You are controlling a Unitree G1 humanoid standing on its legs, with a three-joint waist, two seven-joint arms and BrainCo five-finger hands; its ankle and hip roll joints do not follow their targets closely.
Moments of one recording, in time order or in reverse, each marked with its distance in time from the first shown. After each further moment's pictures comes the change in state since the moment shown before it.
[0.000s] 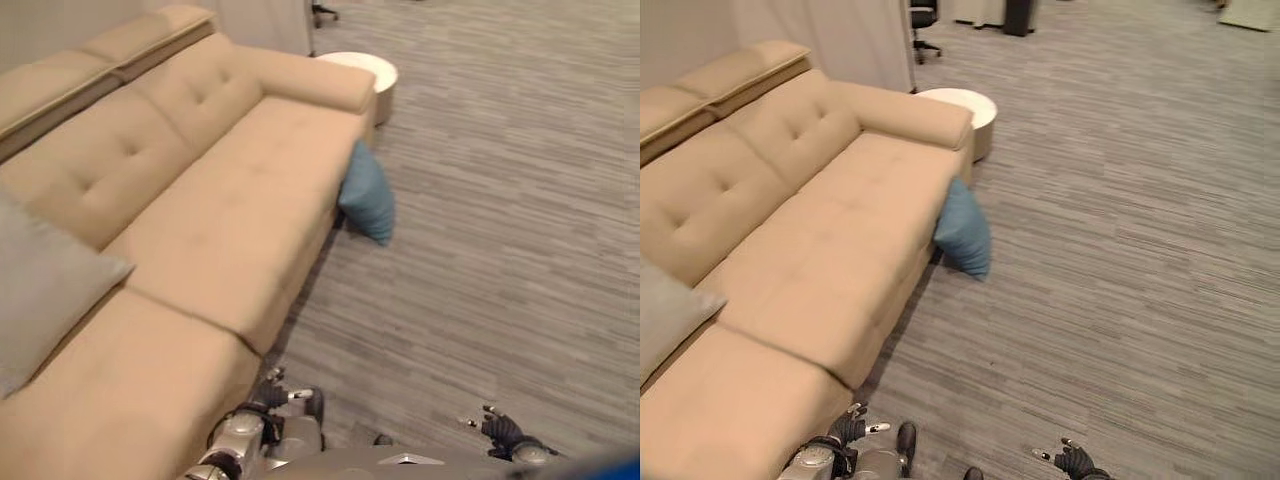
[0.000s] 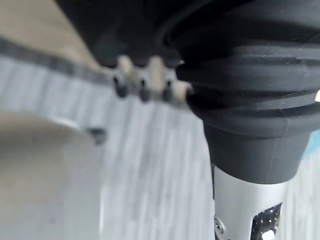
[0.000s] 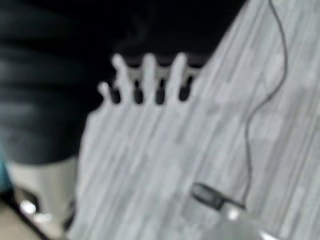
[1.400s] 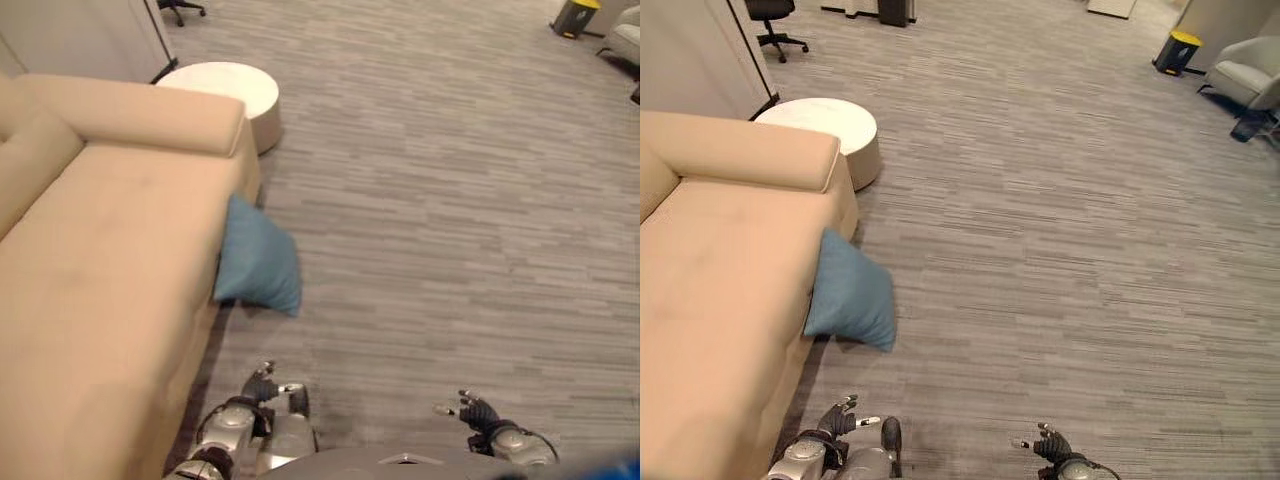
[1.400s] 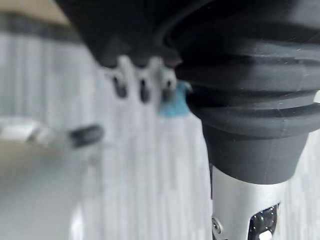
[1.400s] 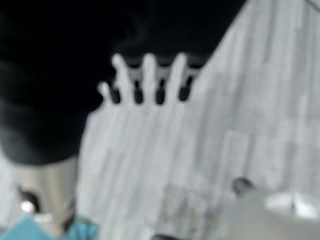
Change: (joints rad) left arm -0.046 0.053 0.018 -0.032 -0.002 0.018 0.007; right arm -0.042 0.027 0.088 -0.051 -0.022 0.006 0.001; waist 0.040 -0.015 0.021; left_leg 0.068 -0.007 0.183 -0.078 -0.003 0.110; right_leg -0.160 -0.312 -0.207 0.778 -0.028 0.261
